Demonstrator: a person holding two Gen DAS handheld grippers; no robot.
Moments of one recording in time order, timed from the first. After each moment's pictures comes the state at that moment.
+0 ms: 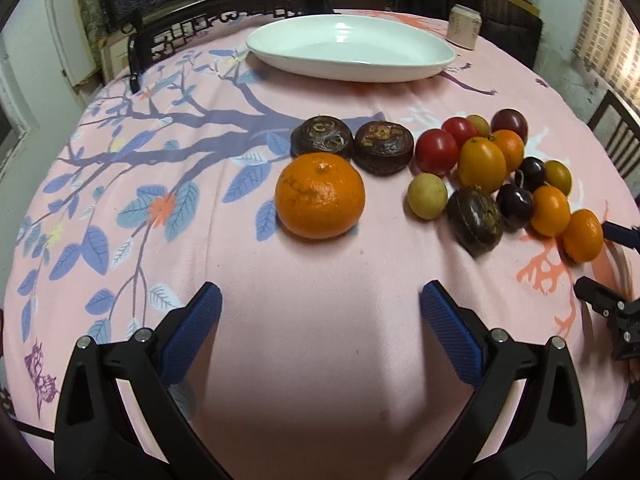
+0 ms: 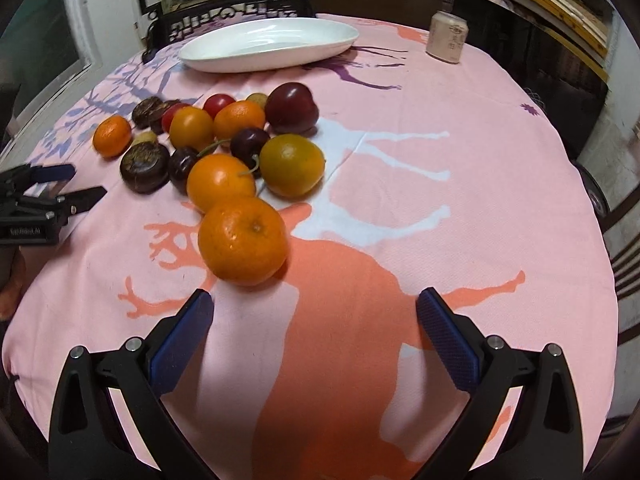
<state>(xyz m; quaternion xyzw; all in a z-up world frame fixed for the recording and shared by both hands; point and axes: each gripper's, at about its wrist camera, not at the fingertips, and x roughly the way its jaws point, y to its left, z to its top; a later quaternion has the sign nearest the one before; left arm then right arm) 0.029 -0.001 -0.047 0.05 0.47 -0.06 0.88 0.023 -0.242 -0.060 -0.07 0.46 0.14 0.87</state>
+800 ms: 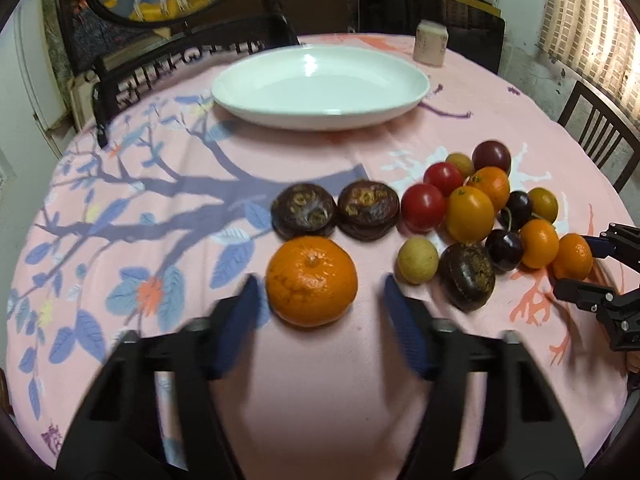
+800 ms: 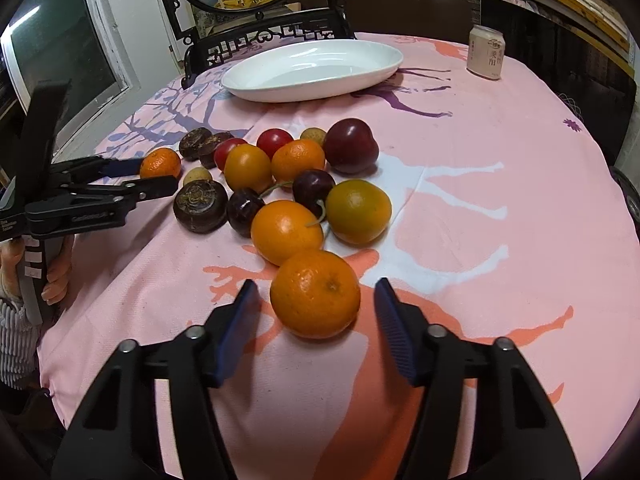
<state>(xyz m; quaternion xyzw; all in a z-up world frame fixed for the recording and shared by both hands) 0.066 -0.005 -0.036 0.08 0.44 -0.12 0.89 0.034 -0.223 -0.047 -0.02 0.43 0.21 0.87</state>
